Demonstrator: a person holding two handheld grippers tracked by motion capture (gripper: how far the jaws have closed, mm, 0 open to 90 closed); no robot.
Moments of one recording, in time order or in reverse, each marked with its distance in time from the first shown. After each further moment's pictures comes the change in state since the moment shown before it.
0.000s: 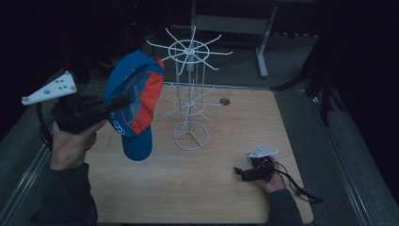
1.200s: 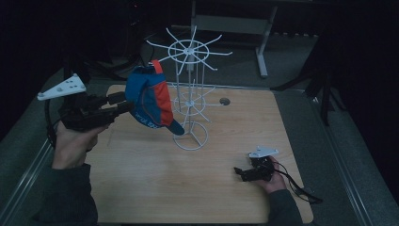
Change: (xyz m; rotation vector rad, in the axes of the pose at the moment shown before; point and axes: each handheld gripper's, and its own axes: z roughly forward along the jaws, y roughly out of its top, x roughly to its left) left arm 0.014 -0.012 0.007 0.079 0.070 -0.085; right arm 0.000 0.000 0.000 0.000 0.000 -0.003
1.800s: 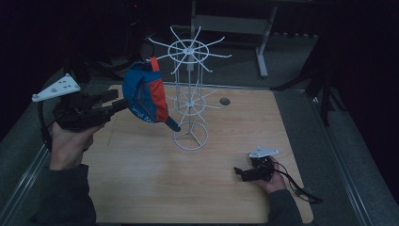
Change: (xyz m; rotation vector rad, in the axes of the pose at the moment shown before) left arm 0.003 -0.002 -0.007 -0.018 0.081 -0.002; right arm 0.000 0.000 0.000 0.002 0.000 0.002
